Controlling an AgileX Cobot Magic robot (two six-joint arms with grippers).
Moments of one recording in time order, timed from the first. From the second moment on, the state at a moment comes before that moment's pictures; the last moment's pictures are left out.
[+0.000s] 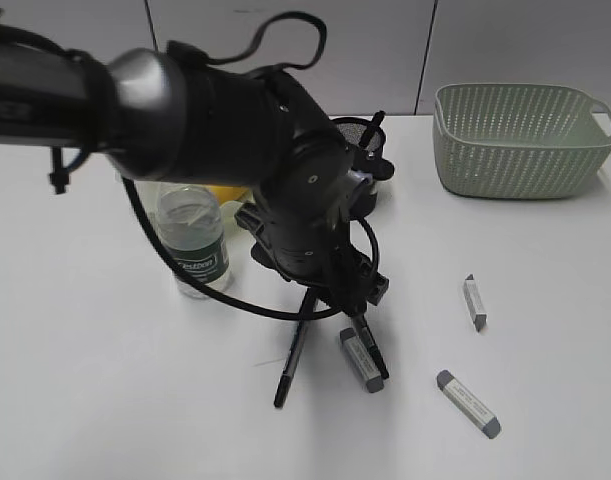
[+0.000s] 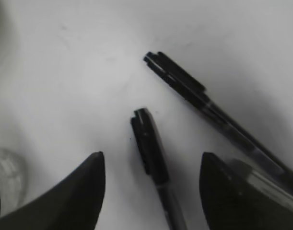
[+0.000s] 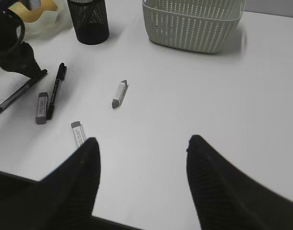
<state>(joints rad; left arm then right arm) -0.90 2.09 -1.48 0.27 0.77 -0.48 0.50 -0.01 -0.51 -0.18 1.05 0.18</state>
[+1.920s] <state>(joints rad) -0.58 2.19 -1.55 0.48 -0.68 -0.45 0.50 -0.01 -0.51 -0.18 1.05 0.19</state>
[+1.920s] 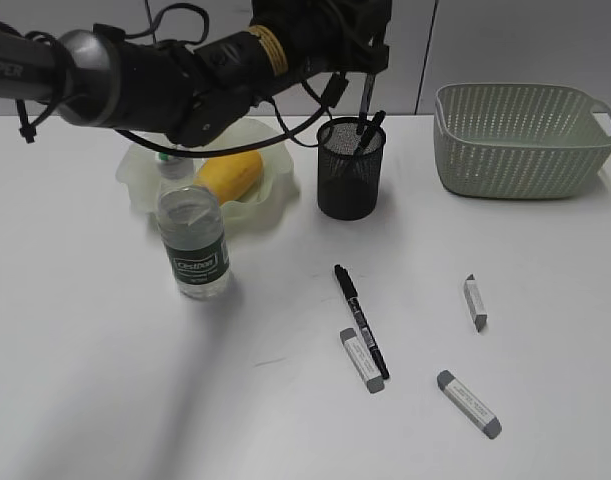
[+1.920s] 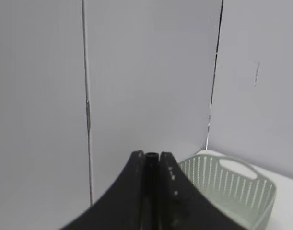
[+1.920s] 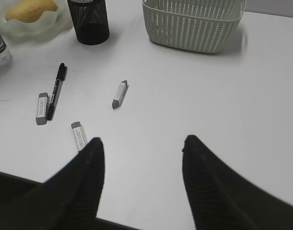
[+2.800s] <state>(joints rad) -0.60 2.02 -1.55 0.48 0.01 -0.48 0.50 -0.01 -0.51 -0.18 1.05 0.19</state>
